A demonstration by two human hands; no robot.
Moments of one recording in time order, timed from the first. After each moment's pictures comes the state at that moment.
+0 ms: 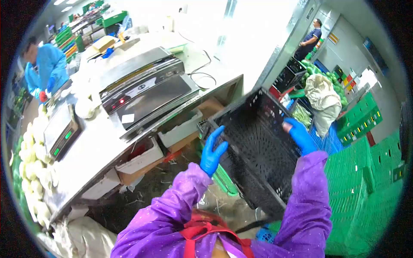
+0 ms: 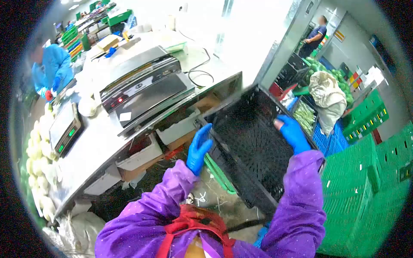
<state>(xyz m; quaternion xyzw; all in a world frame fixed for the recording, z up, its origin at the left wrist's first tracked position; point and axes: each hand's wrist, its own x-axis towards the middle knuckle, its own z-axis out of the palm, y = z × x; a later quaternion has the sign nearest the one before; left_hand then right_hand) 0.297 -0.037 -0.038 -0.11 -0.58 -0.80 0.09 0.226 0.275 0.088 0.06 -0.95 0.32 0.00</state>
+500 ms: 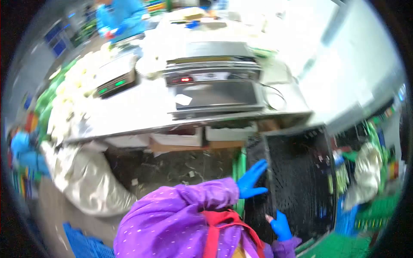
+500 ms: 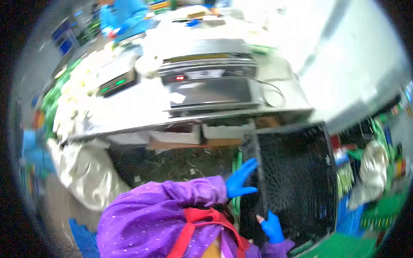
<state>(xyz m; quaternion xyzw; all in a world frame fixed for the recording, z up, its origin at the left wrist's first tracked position) 0.270 -0.005 -0.101 -0.11 -0.80 -0.57 0.14 0.300 0.255 -0.051 0.09 -0.83 0.45 -0.32</state>
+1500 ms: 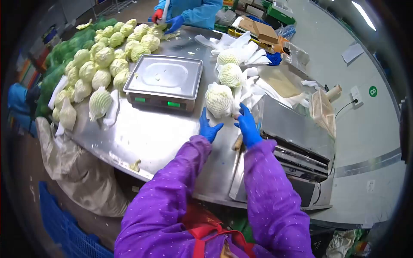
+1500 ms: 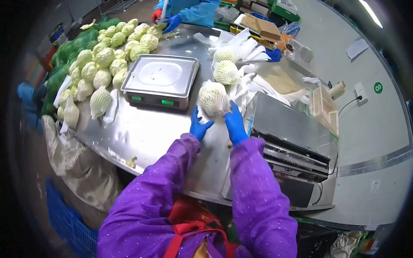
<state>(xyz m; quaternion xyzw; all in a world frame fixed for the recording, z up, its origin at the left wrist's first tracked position) 0.198 -0.687 -0.217 0.38 -0.59 -0.54 0.47 0.088 -0.610 -0.065 0.33 -0.70 0.54 -0.34</state>
